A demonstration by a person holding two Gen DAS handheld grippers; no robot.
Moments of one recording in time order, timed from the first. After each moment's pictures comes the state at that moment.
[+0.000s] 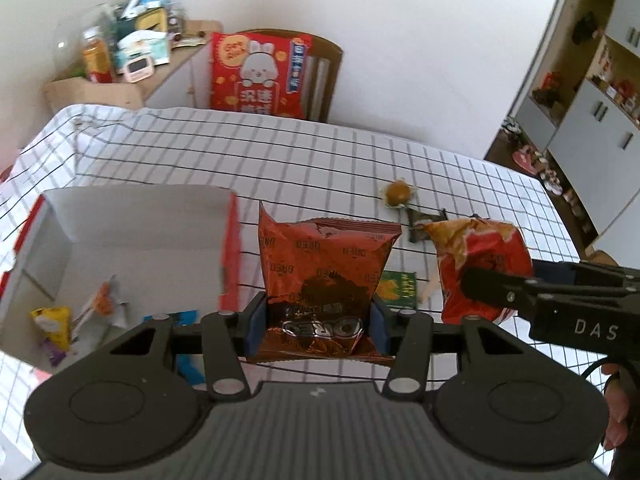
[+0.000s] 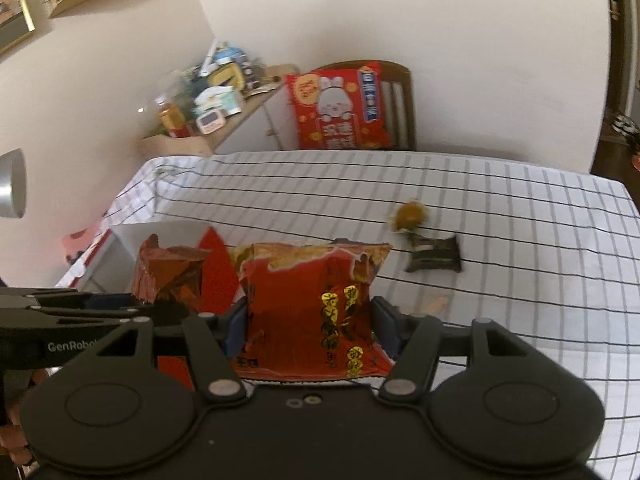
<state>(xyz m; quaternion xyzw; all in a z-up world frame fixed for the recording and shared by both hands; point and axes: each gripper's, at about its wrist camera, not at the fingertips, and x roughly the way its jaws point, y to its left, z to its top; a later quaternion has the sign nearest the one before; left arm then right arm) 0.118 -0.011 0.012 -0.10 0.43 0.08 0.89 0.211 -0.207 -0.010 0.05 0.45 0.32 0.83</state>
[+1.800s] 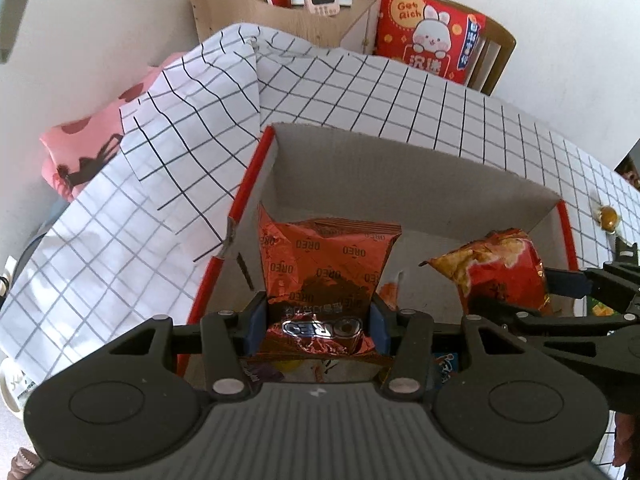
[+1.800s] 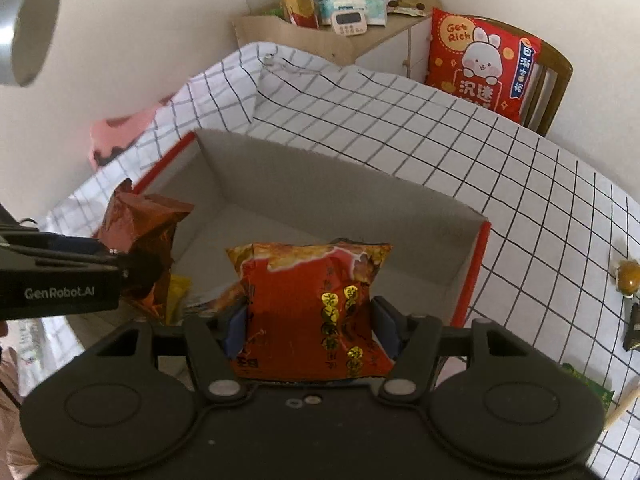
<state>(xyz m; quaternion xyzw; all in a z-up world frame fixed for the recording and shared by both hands) 0.095 0.231 -0.050 -0.13 0.49 0.22 0.84 0.187 0.073 -0.066 -0.11 0.49 0.40 0.77</state>
